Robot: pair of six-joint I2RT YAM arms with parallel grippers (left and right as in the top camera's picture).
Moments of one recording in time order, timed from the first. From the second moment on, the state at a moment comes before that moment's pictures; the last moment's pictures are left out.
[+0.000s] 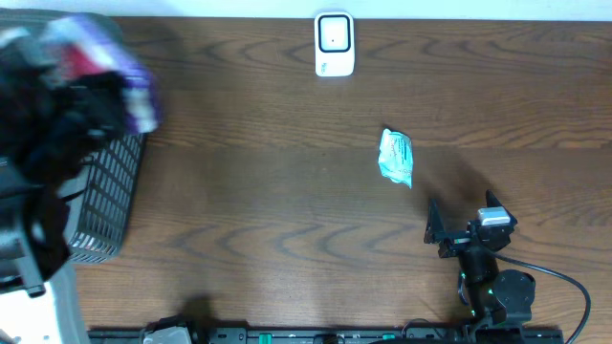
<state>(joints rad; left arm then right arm) 0.19 1.20 1.77 -1.09 0.41 -0.37 0.04 0.01 0.01 -0.07 -0.08 0.00</state>
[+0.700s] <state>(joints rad) -0.47 1.75 1.72 -1.04 0.26 -0.09 0.04 0.01 0.01 -0.07 -0.08 0.00</state>
